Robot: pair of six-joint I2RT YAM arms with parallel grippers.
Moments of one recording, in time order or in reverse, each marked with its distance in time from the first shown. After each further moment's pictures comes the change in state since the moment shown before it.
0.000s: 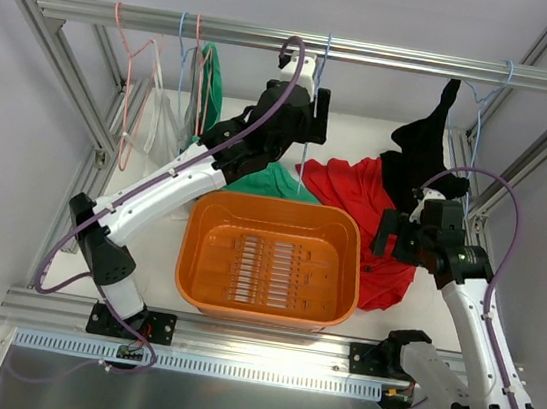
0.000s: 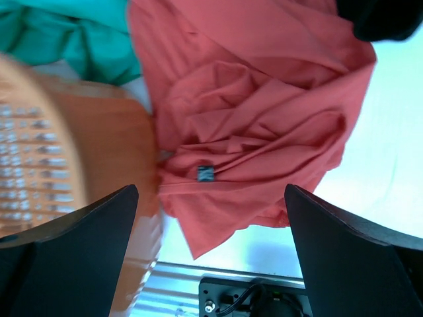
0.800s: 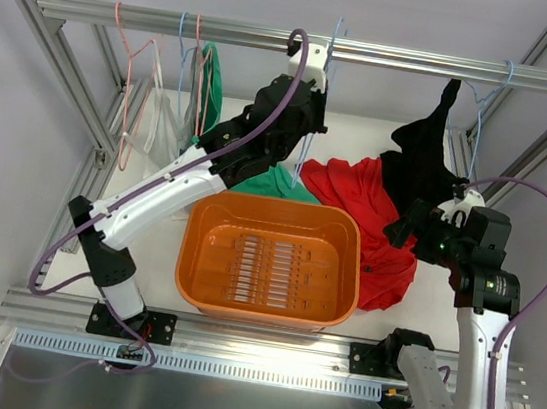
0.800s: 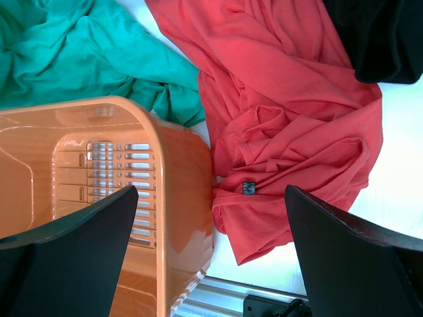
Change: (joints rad) left arm -0.066 -0.035 0.052 0.108 -0.042 0.134; right arm -0.233 -0.135 0.078 -0.005 -0.246 0.043
